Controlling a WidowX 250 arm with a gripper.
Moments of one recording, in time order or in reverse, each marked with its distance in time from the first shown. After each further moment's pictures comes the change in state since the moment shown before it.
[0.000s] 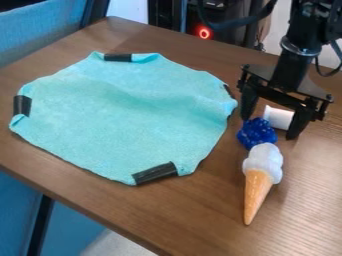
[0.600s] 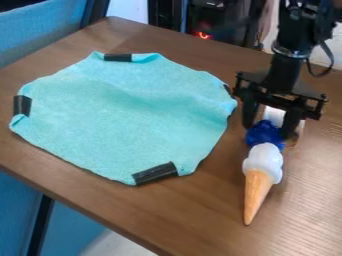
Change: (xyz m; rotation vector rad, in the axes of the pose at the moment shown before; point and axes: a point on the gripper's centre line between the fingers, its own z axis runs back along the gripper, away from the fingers) arm -0.002 0.003 -0.009 -0.065 0.050 0.083
